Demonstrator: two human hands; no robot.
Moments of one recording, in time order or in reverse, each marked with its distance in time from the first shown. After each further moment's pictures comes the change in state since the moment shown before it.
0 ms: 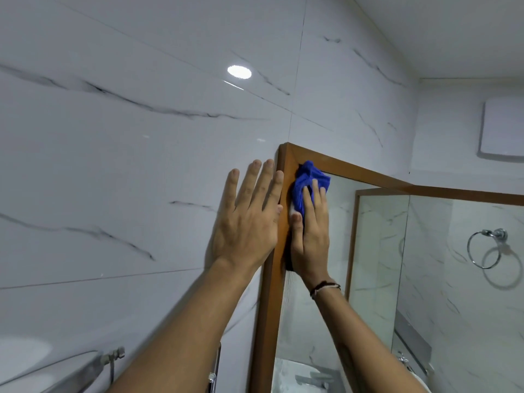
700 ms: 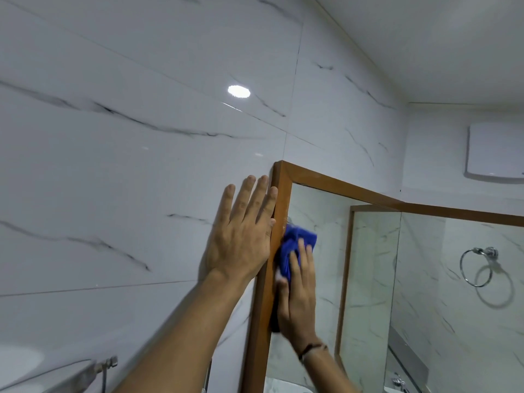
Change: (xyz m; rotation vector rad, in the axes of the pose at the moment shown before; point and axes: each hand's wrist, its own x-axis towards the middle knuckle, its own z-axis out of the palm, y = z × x) left_hand -0.001 -0.002 0.001 0.021 0.035 0.010; right_hand -0.089 0.013 -0.001 0.046 -0.061 -0.017
